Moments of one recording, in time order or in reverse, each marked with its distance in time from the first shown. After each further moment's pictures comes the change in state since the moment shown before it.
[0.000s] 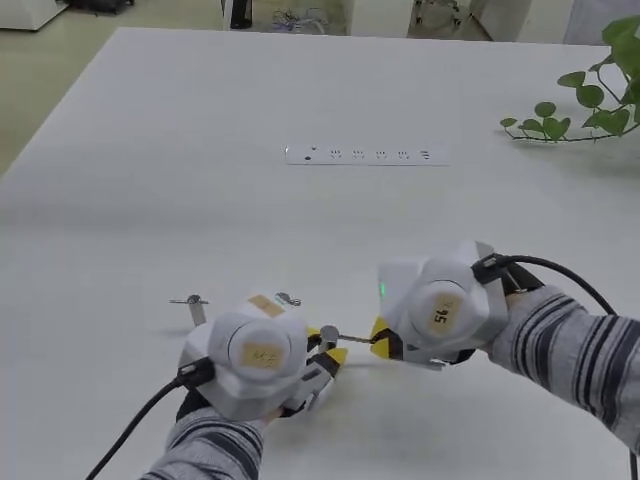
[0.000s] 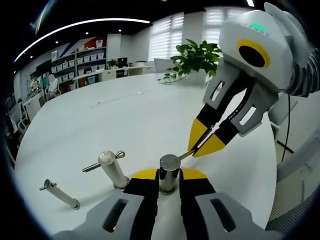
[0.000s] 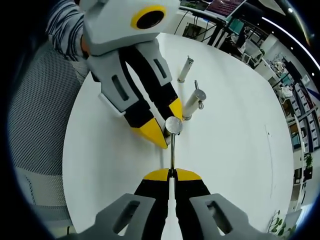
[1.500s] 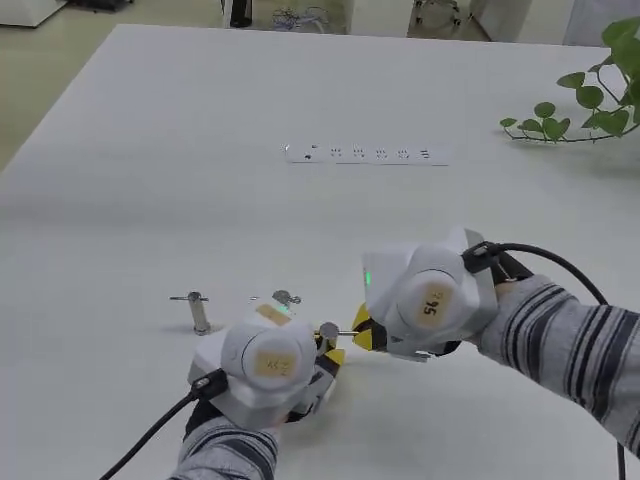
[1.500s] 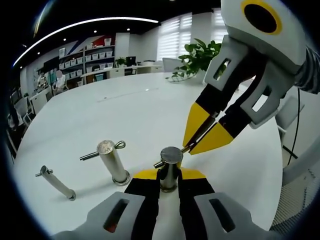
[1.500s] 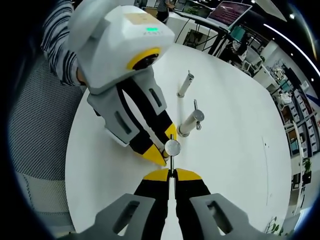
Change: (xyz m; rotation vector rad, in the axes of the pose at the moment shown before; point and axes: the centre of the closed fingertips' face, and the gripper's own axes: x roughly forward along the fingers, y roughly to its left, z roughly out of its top) left arm 0.005 0.003 -0.009 -0.043 -0.006 0.067; right arm -0.005 -0.003 0.027 -0.009 -0.059 -0.013
